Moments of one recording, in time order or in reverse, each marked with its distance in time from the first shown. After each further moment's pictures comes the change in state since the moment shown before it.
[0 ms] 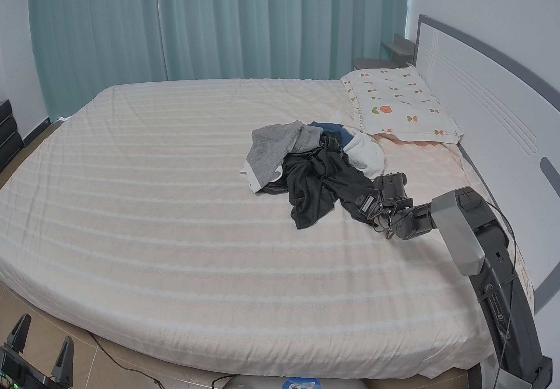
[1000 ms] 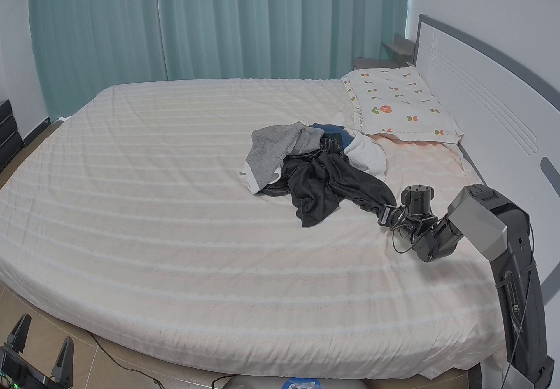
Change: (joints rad) left arm 0.000 0.000 0.000 0.000 0.000 0.000; right arm -0.083 -0.140 0.522 -0.566 0.025 -0.406
